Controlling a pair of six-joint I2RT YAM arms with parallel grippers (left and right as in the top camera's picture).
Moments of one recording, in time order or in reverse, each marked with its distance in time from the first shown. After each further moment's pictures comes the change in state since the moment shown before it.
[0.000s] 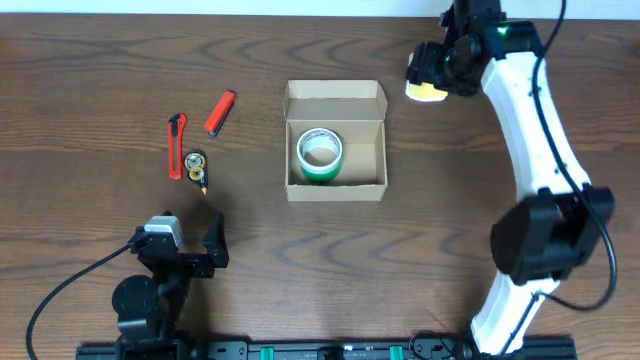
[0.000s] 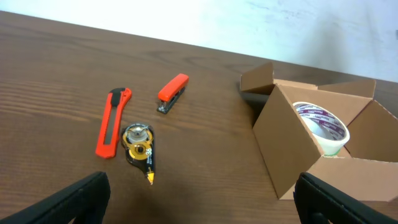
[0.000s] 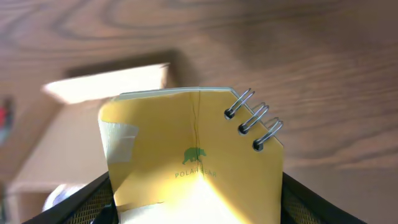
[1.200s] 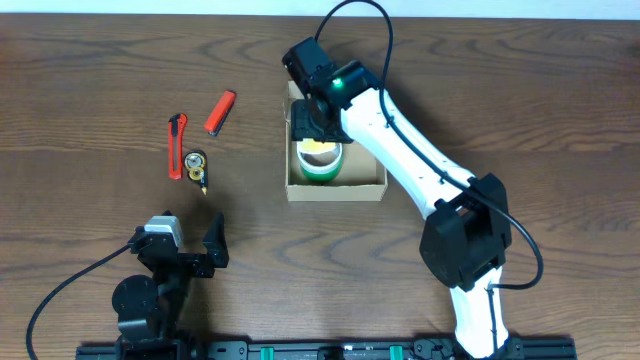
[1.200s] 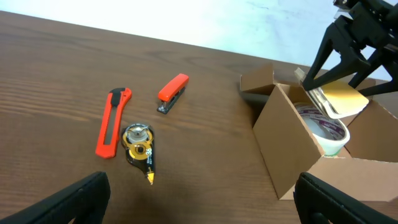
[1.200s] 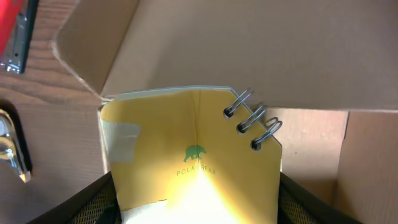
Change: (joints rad) left arm 0.000 0.000 0.000 0.000 0.000 0.000; right arm 0.485 0.170 0.008 0.004 0.168 0.322
